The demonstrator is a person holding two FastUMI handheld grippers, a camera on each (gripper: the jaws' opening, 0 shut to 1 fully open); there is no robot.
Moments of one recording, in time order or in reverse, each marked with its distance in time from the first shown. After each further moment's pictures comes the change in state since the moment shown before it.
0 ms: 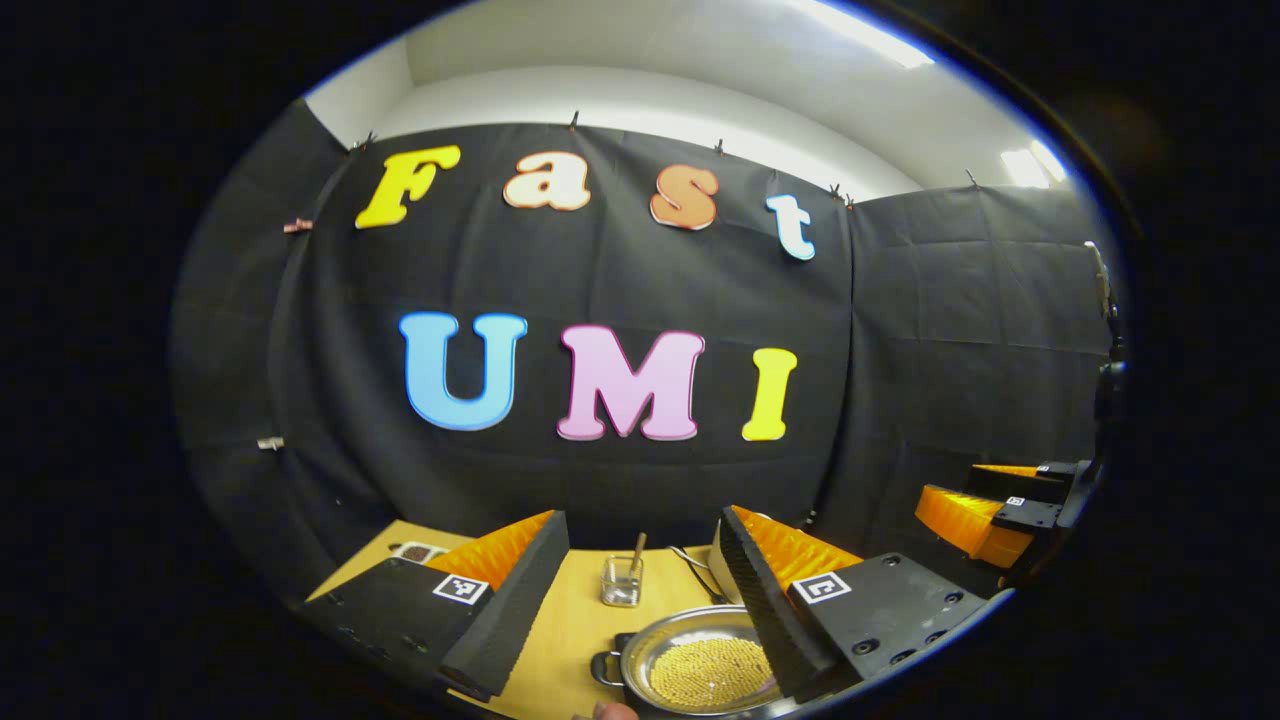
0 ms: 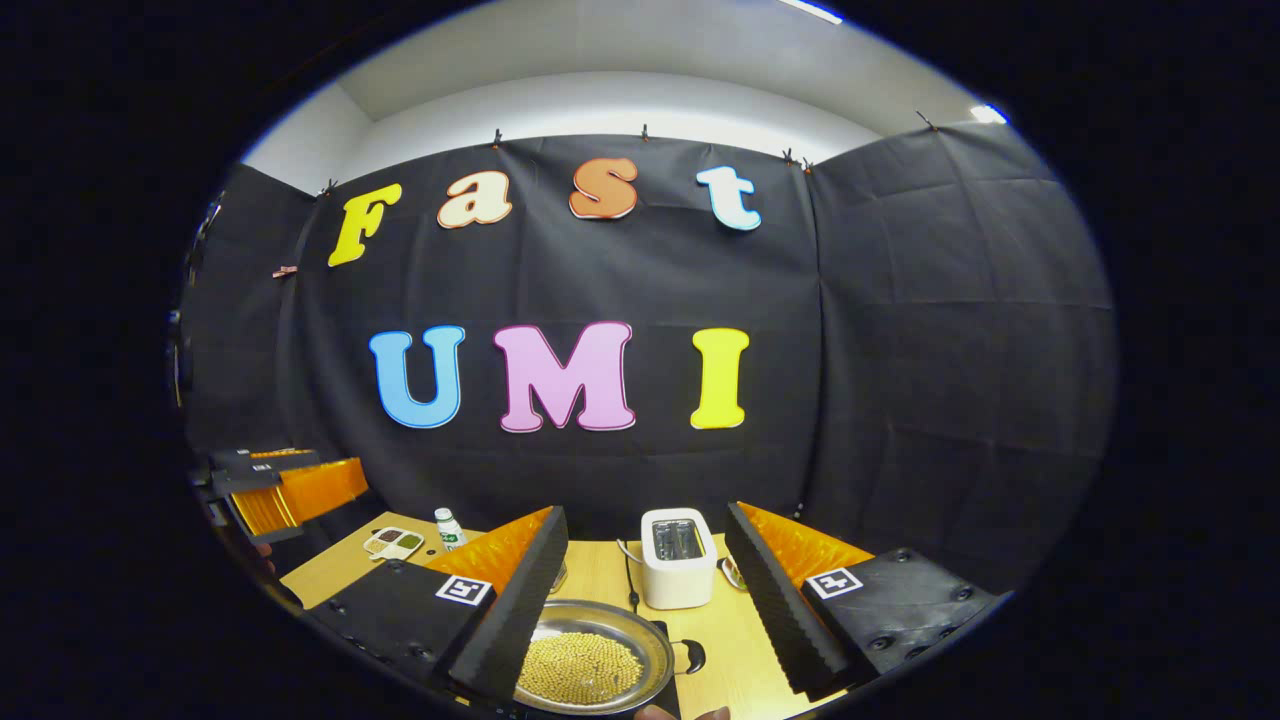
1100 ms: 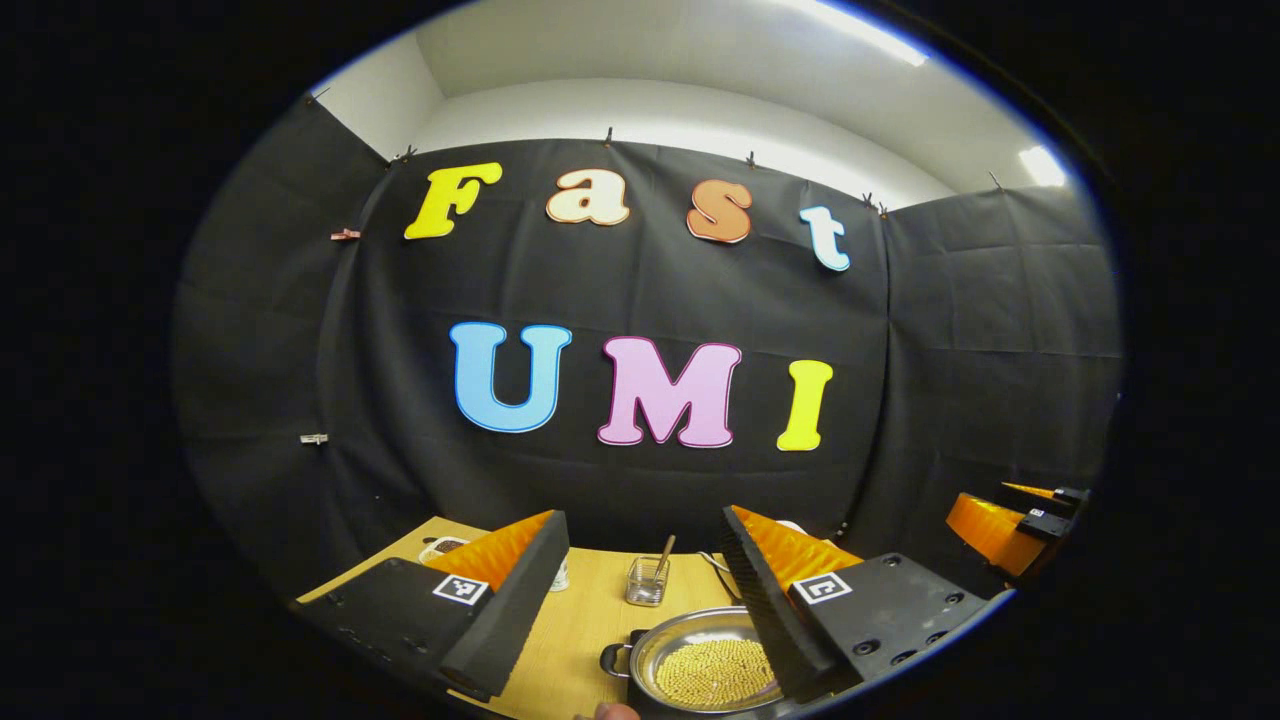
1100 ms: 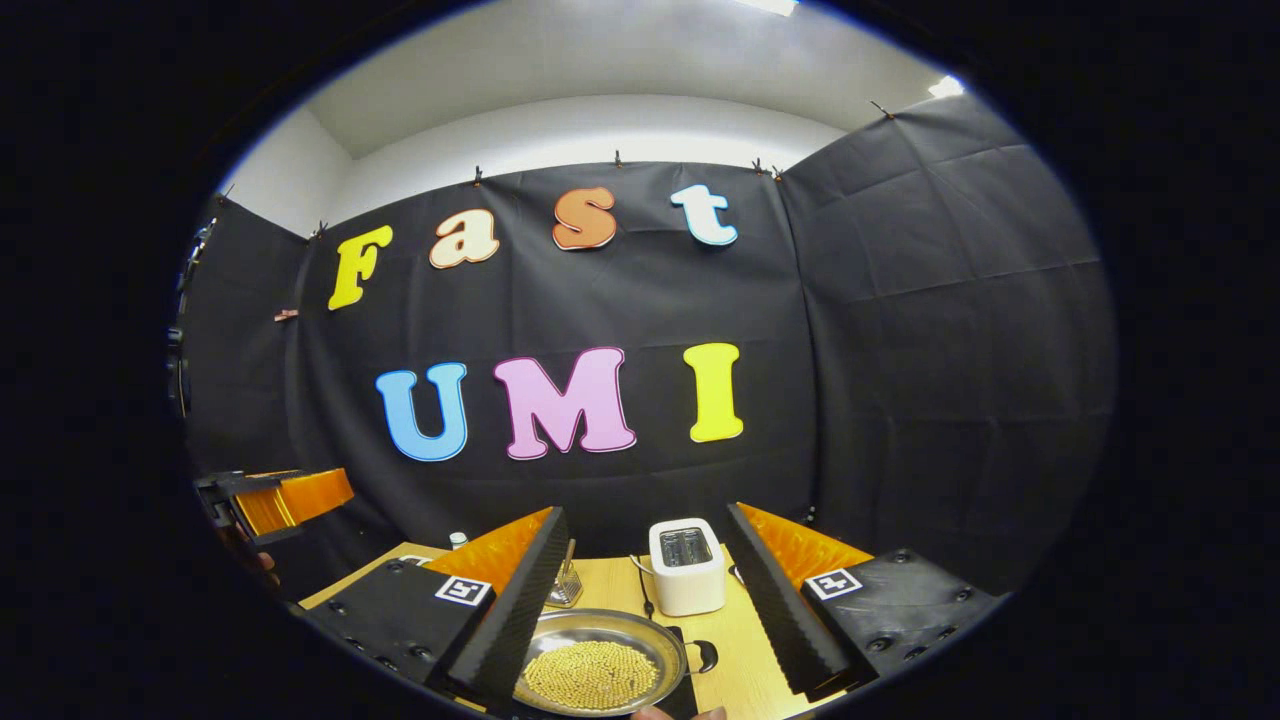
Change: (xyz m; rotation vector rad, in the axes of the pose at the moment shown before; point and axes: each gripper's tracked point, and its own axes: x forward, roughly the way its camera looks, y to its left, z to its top) left arm -0.028 0.001 -0.021 -0.048 0.004 0.129; right arm -0.020 -0.019 -0.026 0.114 -0.041 0.031
